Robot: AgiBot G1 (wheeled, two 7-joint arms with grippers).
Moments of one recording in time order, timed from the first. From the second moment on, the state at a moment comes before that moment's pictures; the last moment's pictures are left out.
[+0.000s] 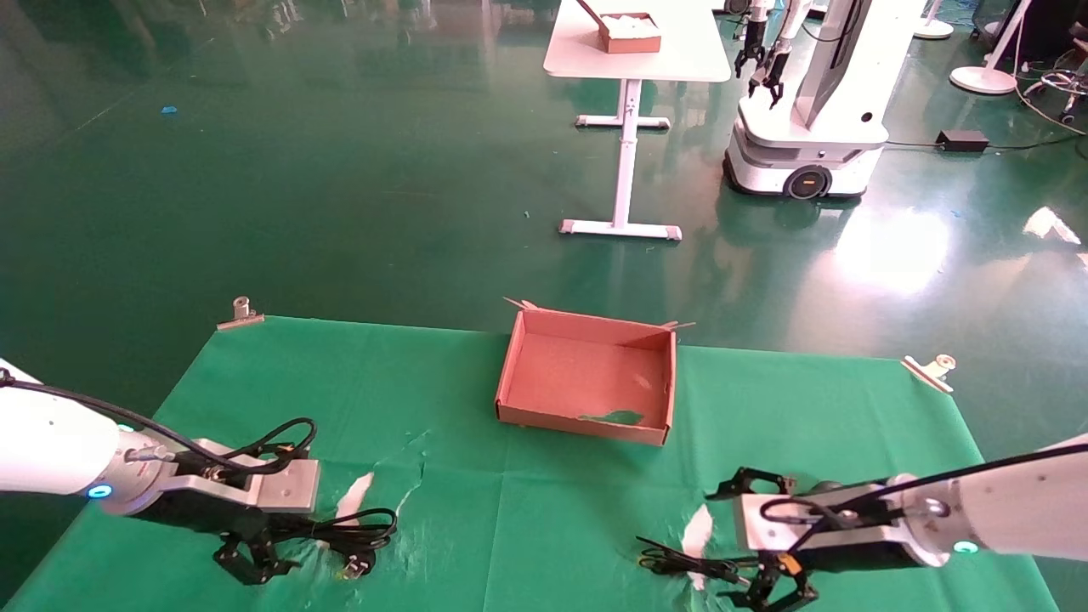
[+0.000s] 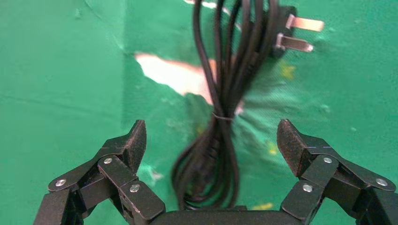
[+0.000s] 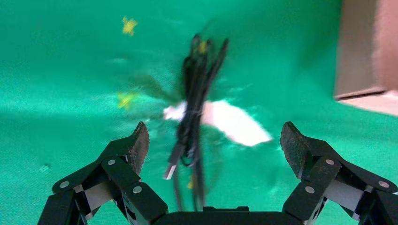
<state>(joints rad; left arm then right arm) -1.70 1.07 0.85 -0.25 1.81 1.22 0.38 1.52 -1.04 -0.68 0.26 -1.56 -1.28 -0.61</state>
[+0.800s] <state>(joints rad) -1.73 1.15 0.87 -0.07 1.84 1.15 0.53 1.57 -1.10 -0.68 0.06 -1.58 -1.25 -0.74</state>
